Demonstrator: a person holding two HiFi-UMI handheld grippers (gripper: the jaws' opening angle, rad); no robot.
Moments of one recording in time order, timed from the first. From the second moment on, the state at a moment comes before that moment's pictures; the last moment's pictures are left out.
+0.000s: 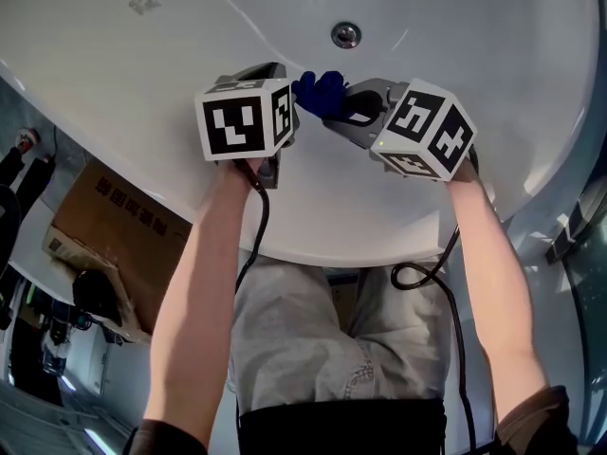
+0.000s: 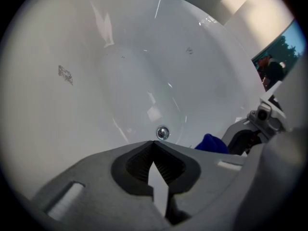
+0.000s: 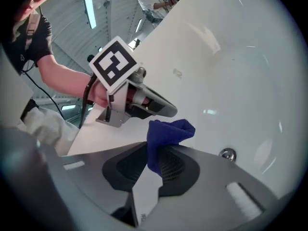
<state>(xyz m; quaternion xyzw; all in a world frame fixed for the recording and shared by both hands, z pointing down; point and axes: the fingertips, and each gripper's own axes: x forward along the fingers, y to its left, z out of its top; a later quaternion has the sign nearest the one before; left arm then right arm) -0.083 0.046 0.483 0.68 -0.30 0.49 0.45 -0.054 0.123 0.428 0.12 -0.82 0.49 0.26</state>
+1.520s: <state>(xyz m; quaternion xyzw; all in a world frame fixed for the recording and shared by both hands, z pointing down) -0.102 0.063 0.544 0.67 -0.24 0.52 0.46 -0.066 0.151 0.631 0.12 -0.73 0.52 0.44</state>
